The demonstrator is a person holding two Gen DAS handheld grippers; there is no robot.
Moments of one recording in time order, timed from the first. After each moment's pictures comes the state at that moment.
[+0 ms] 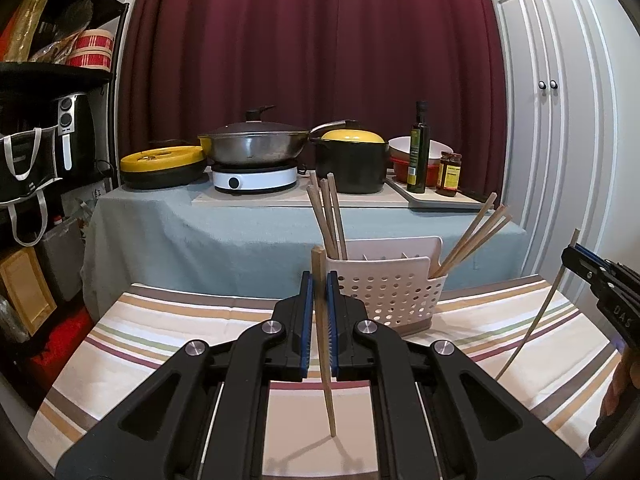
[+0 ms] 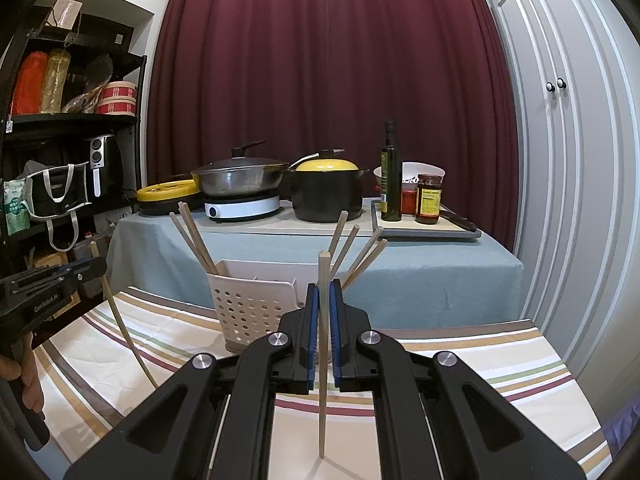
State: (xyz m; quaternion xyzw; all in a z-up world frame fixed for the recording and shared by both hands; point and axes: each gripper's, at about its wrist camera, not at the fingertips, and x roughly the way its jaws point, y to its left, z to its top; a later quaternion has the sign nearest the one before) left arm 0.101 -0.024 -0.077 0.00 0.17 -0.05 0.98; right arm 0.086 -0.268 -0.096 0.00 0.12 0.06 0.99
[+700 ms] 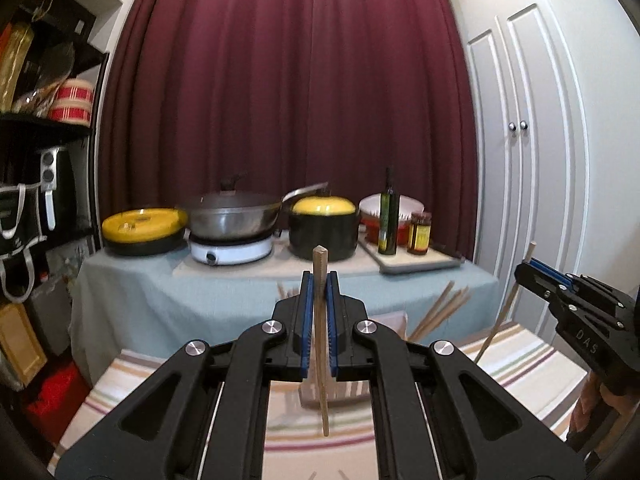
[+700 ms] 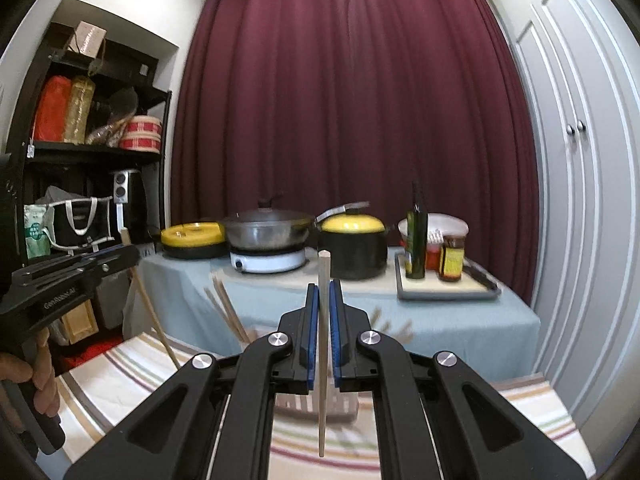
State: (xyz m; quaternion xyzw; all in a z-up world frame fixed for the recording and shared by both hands) left arm 0.095 -0.045 0.005 0.01 0.07 -0.10 0.99; right arm 0.094 -0.250 -0.029 0.00 0.04 0.10 0.99
